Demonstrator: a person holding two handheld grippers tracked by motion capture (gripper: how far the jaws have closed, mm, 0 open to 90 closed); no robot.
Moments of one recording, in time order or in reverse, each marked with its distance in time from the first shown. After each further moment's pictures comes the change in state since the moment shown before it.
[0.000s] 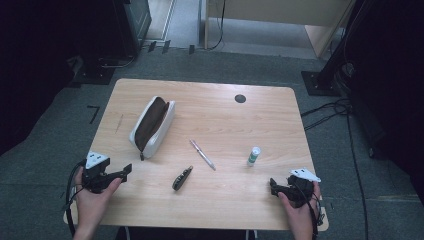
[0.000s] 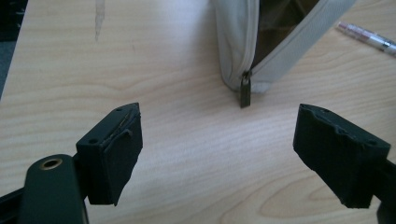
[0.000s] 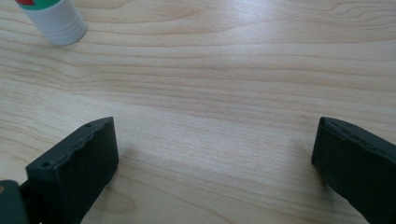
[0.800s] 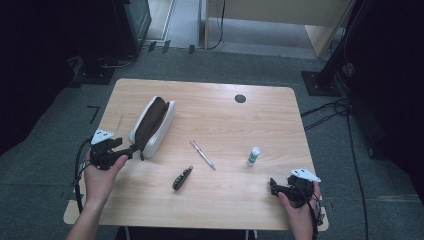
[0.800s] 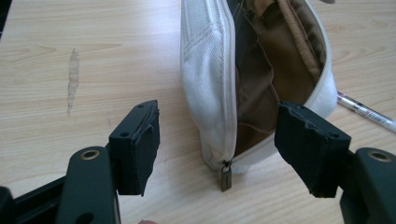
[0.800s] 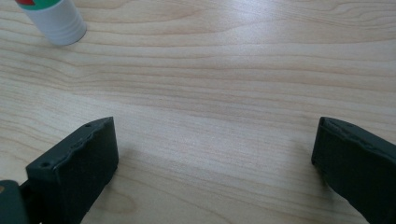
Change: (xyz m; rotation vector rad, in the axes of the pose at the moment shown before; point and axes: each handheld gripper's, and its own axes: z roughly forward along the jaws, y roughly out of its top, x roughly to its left) left arm -0.001 0.054 0.028 -0.044 -0.084 -0.013; right arm 0.000 0.000 0.000 0.000 0.000 0.000
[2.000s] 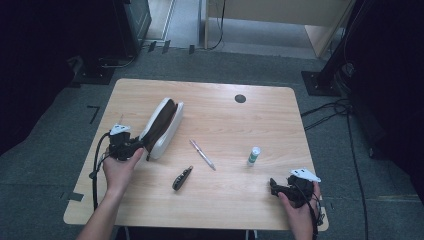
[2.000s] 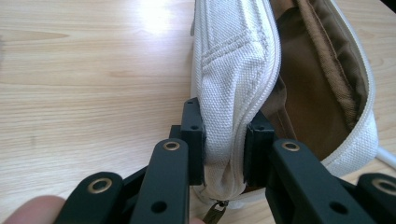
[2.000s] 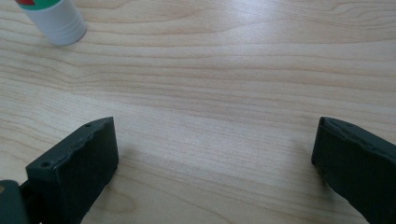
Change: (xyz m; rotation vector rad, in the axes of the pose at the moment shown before) left arm -0.024 0.008 0.041 0.029 -0.061 -0.067; right arm 0.000 0.000 0.000 -0.001 0.001 -0.002
